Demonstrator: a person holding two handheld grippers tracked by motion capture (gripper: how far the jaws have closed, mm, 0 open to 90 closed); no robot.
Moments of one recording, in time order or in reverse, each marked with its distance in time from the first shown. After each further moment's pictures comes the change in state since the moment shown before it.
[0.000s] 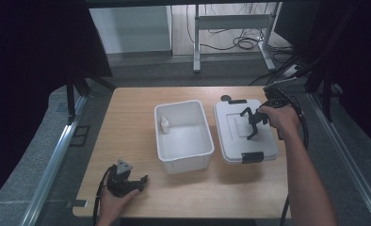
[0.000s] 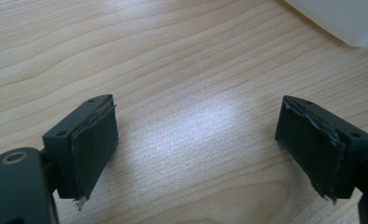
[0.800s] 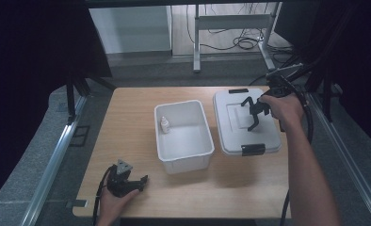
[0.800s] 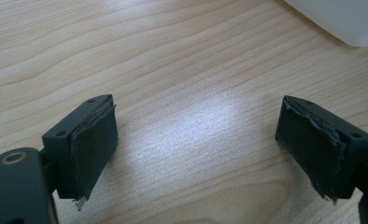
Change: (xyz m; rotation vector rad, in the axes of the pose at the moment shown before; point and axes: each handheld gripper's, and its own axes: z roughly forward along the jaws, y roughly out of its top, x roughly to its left) left arm 0.000 0.000 0.000 0.004 -0.002 0.004; right arm 0.037 0.003 -0.042 -0.061 -0.026 -0.009
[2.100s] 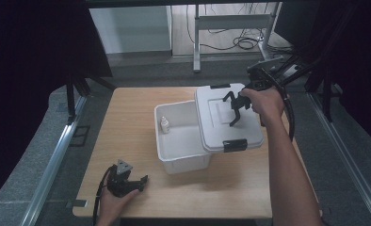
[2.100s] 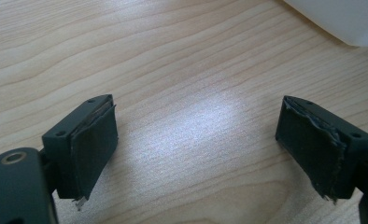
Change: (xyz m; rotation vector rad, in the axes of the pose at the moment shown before) left arm 0.000 0.000 0.000 -0.001 -0.002 -0.001; right arm 0.058 0.006 0.009 0.006 0.055 -0.031
